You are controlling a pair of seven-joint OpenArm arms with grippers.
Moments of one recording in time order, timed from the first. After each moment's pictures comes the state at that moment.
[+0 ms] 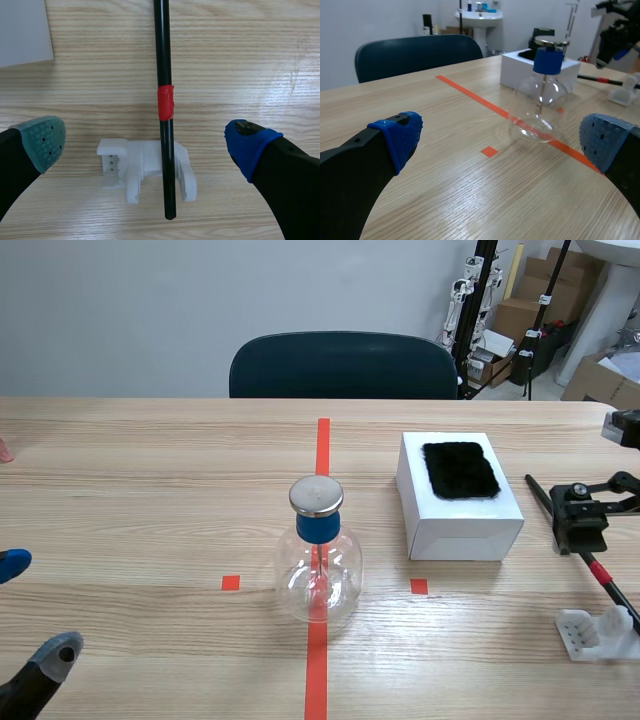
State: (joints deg) left arm 24.3 -33.1 1.7 59.8 11.1 -39.0 -78.1; right arm 9.2 21.3 12.9 78.2 13.9 16.0 -70.8
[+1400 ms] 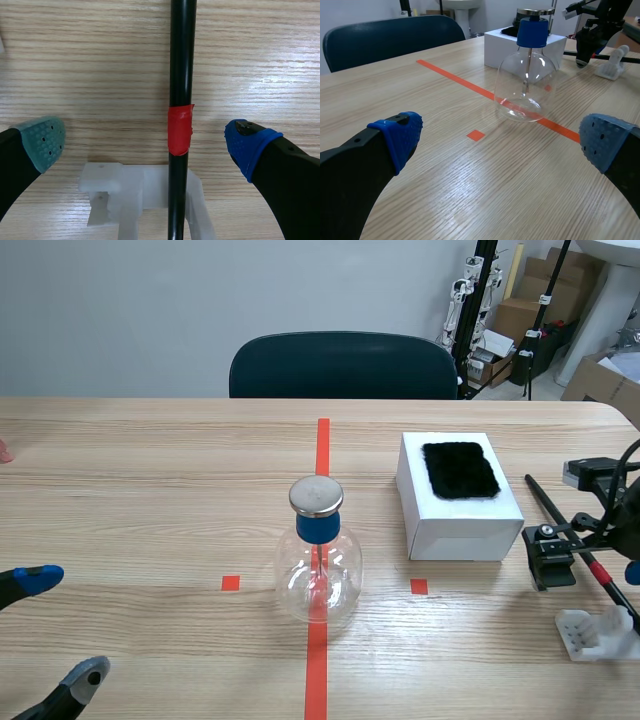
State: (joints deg) left arm 20.4 -32.8 5.6 55.1 15.9 -36.7 -79.1; right arm 16.1 21.3 4.7 57.6 10.0 16.5 -62.3
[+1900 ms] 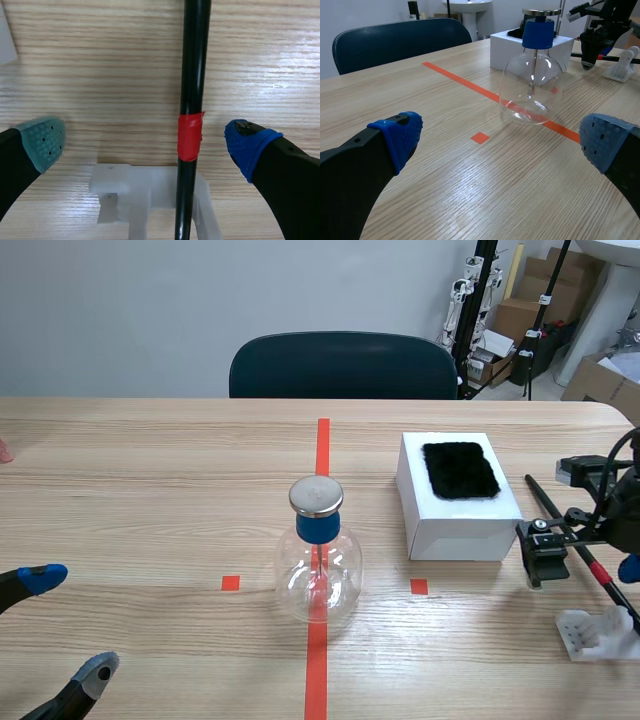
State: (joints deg) left arm 20.4 -31.6 5.7 55.1 14.9 -34.9 -78.3; right arm 19.8 21.1 2.8 53.8 10.8 16.3 -64.4
